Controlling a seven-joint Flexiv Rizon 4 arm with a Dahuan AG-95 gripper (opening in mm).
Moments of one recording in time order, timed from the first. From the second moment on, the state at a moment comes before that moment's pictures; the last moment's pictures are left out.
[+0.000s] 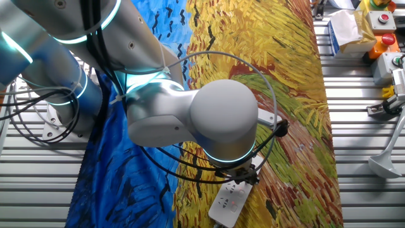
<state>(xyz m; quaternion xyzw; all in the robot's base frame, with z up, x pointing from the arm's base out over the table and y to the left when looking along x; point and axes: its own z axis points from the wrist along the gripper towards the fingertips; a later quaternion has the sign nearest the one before) 0.442 -0.203 0.020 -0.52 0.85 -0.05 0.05</state>
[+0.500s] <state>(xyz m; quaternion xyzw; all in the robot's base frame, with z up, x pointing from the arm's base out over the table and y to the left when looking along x) 0.442 -0.203 0.020 -0.52 0.85 -0.05 0.05</state>
